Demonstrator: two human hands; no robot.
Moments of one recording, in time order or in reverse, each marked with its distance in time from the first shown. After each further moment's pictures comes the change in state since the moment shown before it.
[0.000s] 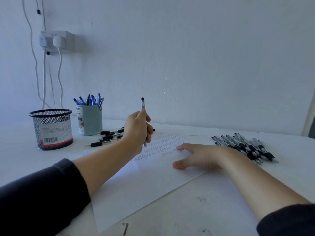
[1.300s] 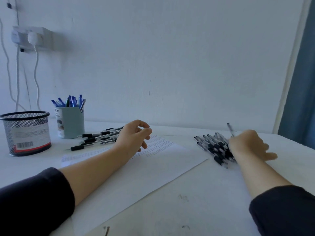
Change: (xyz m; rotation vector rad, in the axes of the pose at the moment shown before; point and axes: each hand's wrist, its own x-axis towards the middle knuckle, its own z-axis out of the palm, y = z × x) left_hand -0.008 -0.017 0.009 0.223 -0.263 0.105; right_hand -0.015 0.094 -0.034 0.321 1.022 0.798
